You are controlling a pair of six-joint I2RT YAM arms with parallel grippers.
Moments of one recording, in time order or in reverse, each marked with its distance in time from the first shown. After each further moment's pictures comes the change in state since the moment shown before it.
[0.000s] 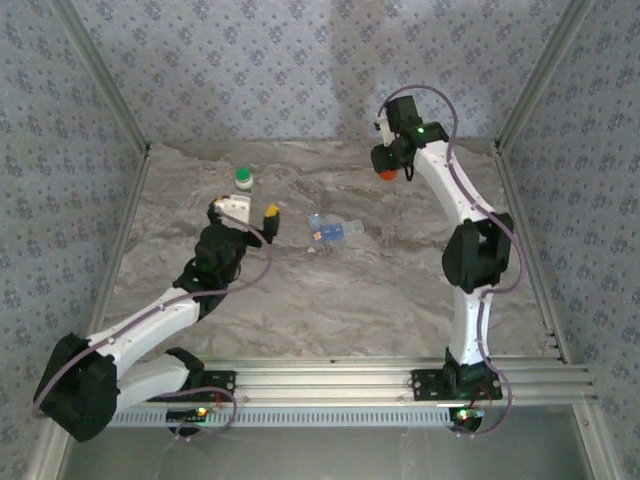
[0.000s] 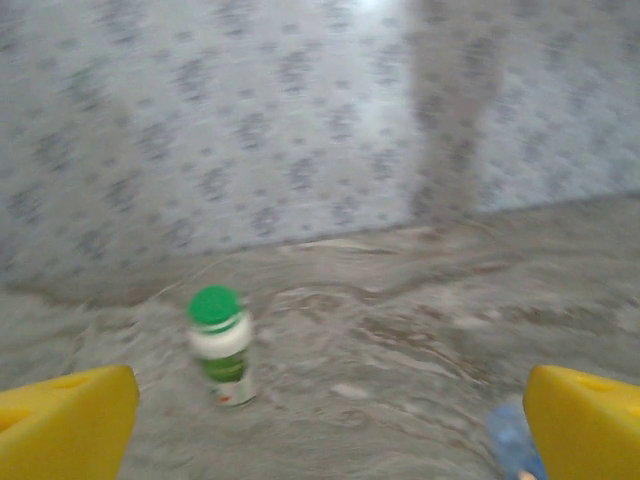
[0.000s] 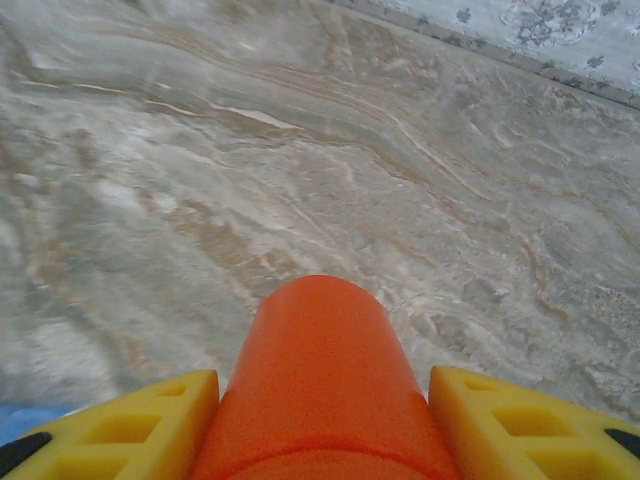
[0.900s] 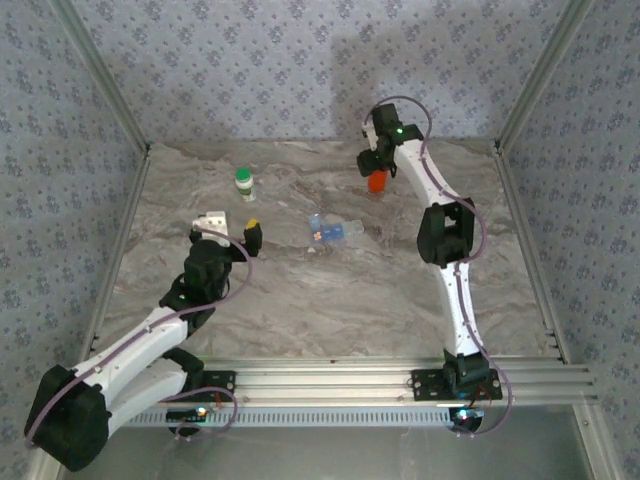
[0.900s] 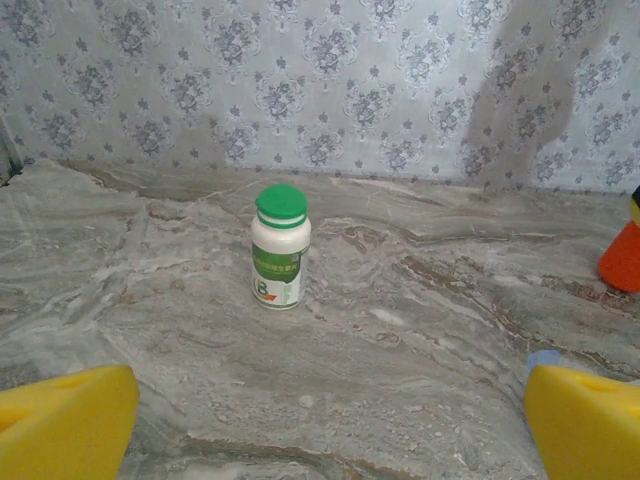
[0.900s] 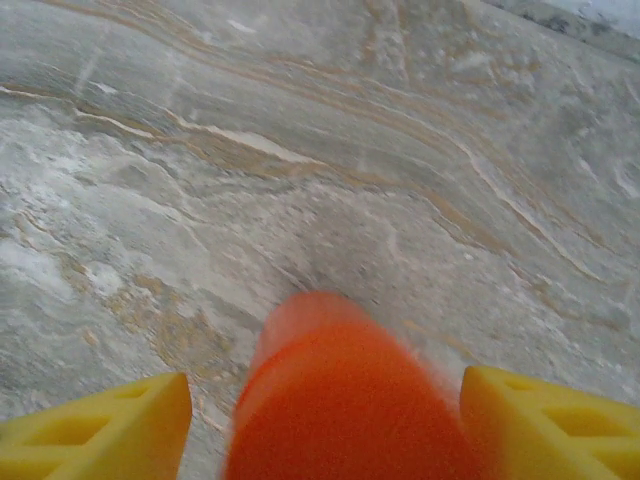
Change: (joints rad) left arm 0.033 -0.160 -0.113 -0.150 -0.045 -0.165; right arm -0.003 0.390 0.348 -0.013 -0.050 -0.019
